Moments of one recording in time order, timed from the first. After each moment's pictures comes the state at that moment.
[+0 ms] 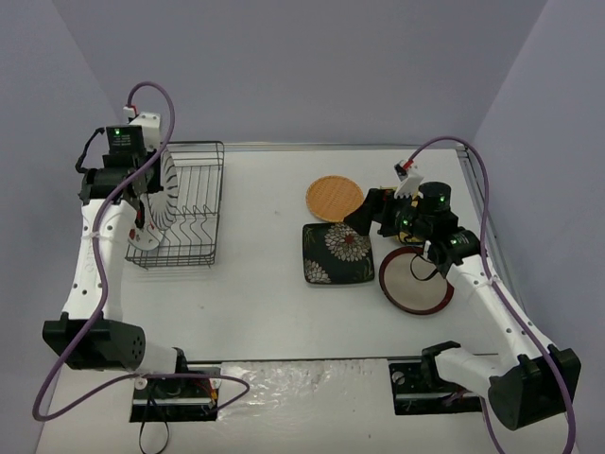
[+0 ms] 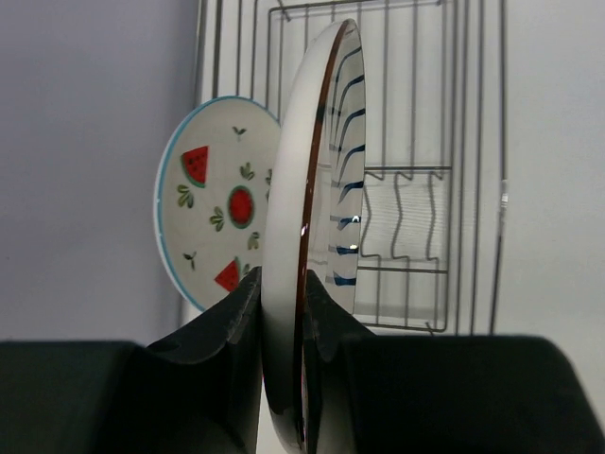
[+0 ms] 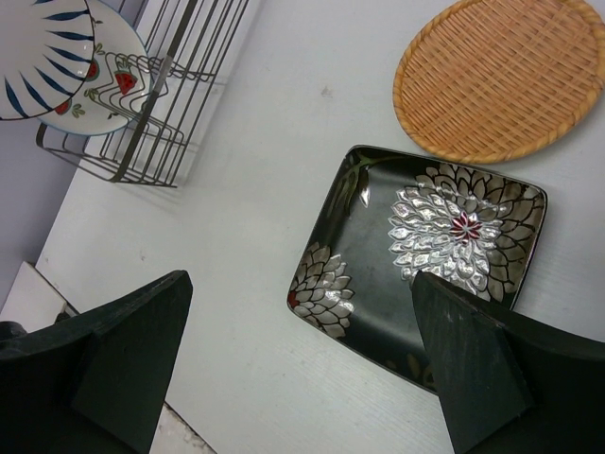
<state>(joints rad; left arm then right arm) -0.03 1.39 1.65 -0.89 -0.17 0.11 0.27 1.08 0.92 -0.27 -0.42 0.38</state>
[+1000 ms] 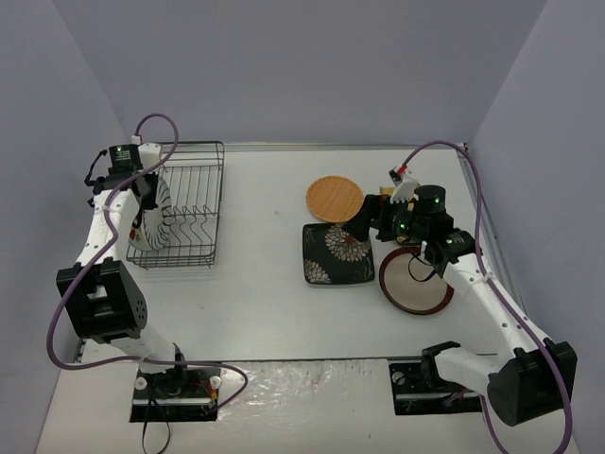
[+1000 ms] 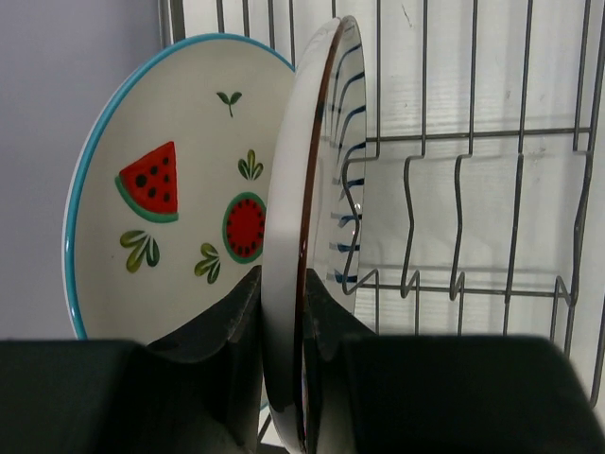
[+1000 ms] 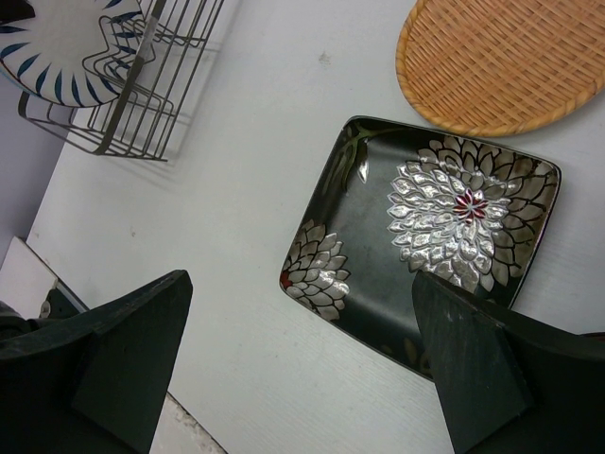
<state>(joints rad) 0.18 1.61 1.44 -0.66 -0.07 0.29 0.27 1.11 0.89 -0.27 -0.46 0.34</state>
